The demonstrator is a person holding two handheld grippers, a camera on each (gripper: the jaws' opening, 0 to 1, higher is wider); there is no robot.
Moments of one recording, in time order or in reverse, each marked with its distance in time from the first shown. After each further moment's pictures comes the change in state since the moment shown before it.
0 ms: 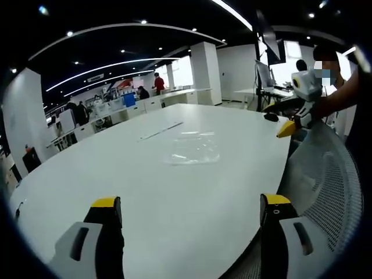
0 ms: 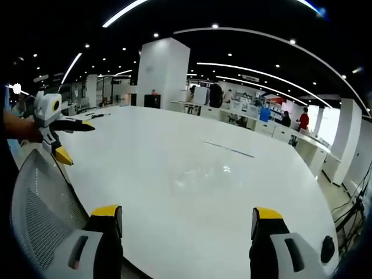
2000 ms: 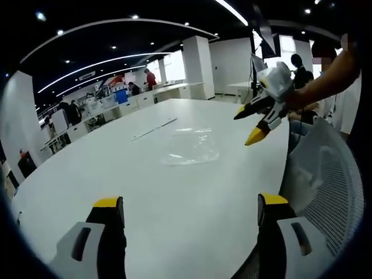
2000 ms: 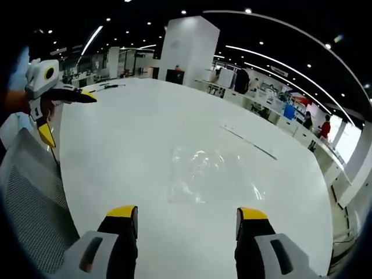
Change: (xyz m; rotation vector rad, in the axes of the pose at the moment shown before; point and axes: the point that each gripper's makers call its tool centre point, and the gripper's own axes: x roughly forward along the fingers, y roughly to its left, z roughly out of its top) left arm 0.023 0.014 0.005 0.024 0.048 -0.040; right arm 0.084 -0.001 -0.001 -0.161 0.181 0.128
